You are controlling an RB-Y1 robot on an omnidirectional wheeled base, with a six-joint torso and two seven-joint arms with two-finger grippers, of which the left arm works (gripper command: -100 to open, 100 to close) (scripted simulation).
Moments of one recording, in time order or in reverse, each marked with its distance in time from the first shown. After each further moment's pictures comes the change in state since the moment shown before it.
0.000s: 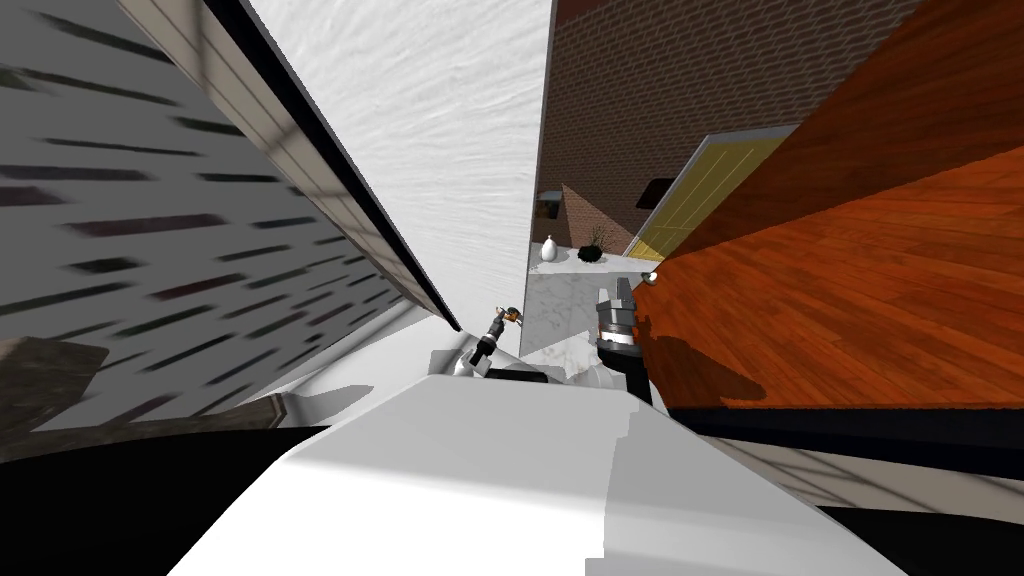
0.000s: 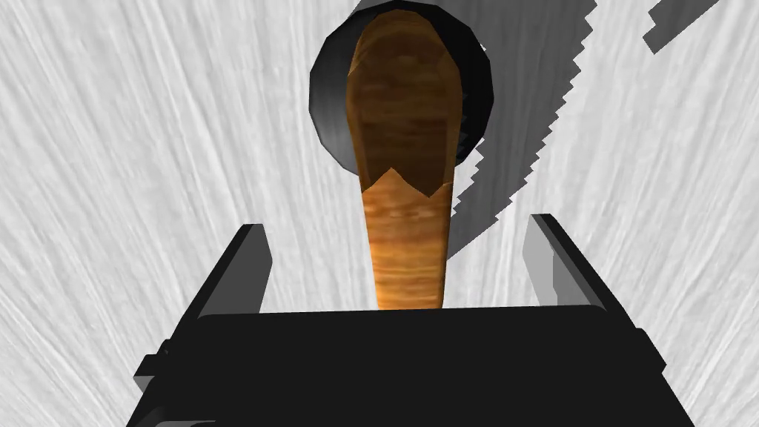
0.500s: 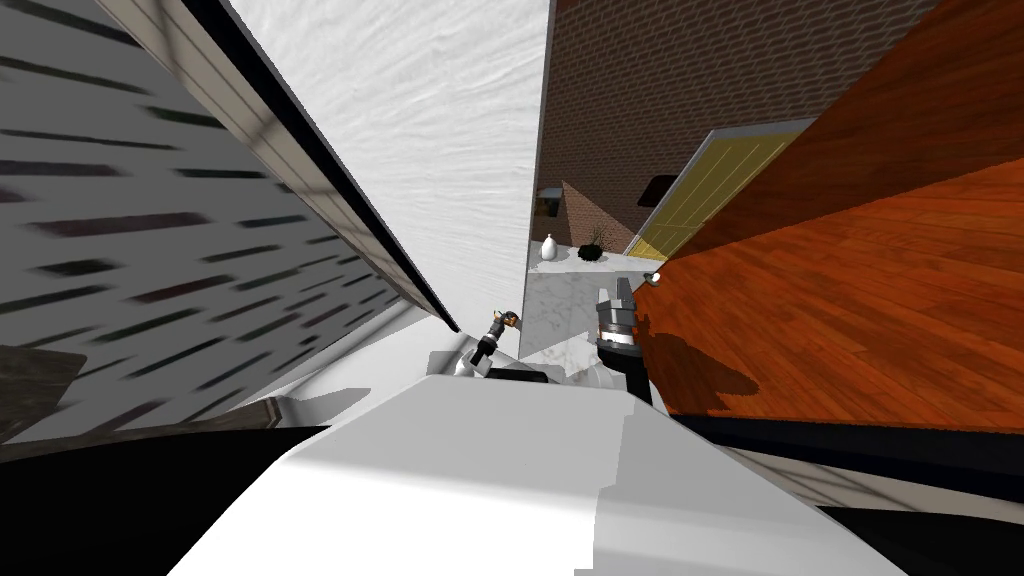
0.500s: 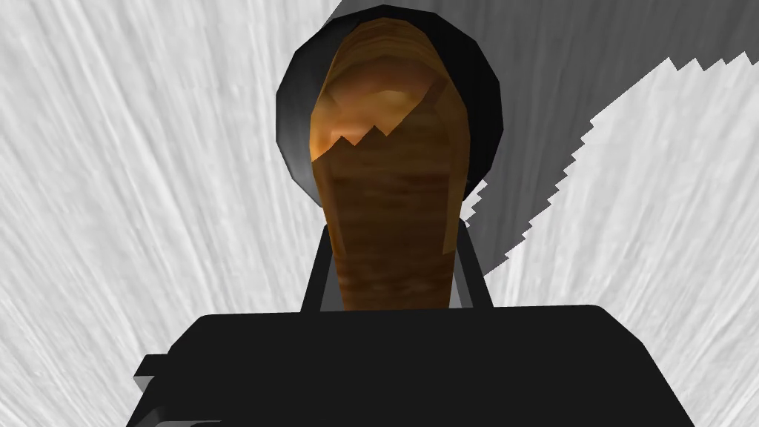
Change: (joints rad) arm -0.001 -0.008 0.003 -0.001 0.001 0.003 -0.002
